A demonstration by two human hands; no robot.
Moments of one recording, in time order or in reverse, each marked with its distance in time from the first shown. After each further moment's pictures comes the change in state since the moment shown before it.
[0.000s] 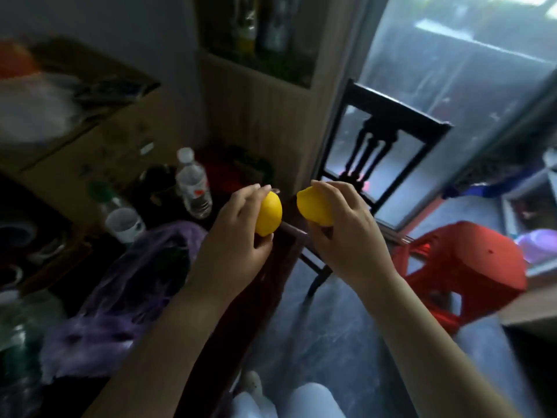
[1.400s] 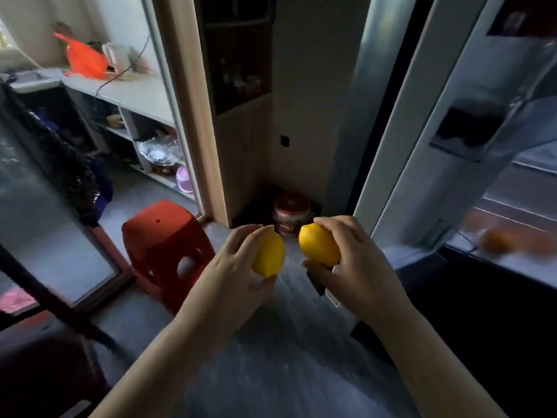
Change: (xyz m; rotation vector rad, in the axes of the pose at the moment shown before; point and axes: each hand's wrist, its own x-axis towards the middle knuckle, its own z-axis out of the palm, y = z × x) left_hand -0.115 0.411 0.143 -0.599 -0.732 1.218; right_hand -0.418 -0.006 -0.285 -0.553 0.661 1.084
